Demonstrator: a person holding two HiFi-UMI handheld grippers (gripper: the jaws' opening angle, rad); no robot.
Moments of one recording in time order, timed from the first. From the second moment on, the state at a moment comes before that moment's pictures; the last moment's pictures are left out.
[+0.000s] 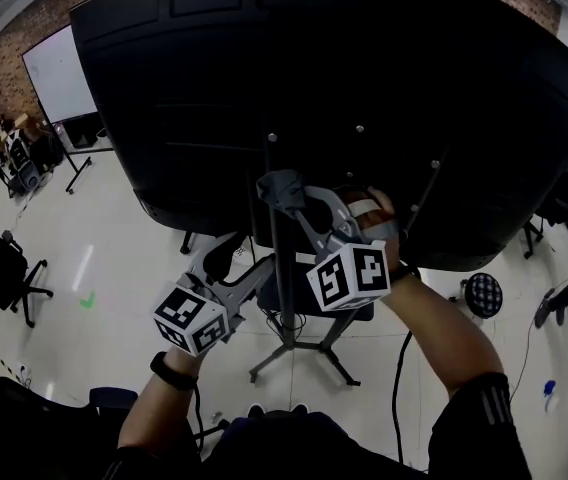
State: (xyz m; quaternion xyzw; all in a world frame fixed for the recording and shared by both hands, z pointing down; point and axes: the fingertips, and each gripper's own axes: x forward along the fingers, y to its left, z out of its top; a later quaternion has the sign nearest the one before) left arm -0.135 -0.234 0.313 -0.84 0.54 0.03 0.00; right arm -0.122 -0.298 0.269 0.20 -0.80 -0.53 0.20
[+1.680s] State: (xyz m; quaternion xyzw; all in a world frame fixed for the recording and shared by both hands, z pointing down) left arm -0.141 -0.240 0.641 -0.88 0.44 -0.05 -0.16; right arm -0.121 -0.291 0.651 0.20 -0.85 -0.27 0.41
